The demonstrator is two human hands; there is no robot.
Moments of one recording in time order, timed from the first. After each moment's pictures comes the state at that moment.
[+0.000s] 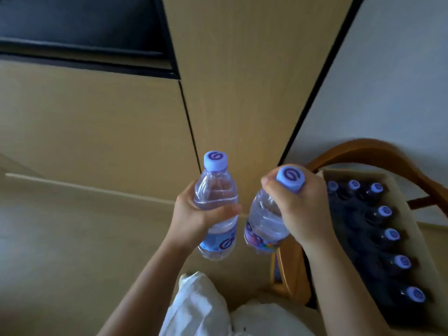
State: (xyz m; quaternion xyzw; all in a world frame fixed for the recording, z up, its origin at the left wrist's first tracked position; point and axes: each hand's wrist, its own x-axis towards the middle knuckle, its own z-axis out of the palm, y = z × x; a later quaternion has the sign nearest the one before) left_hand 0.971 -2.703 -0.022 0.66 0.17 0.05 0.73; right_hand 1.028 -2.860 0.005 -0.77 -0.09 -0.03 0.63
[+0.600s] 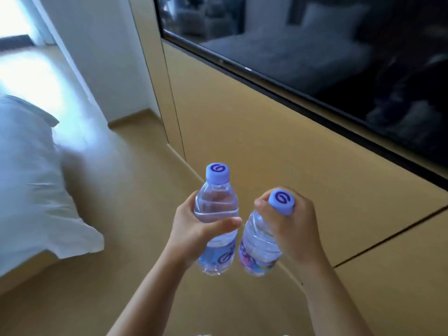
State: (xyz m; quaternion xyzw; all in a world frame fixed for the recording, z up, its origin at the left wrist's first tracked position) left_hand 0.807 -2.378 0.017 0.57 0.35 0.32 0.67; right_hand 0.946 -2.465 0.024 -0.66 -0.37 0.19 0.62
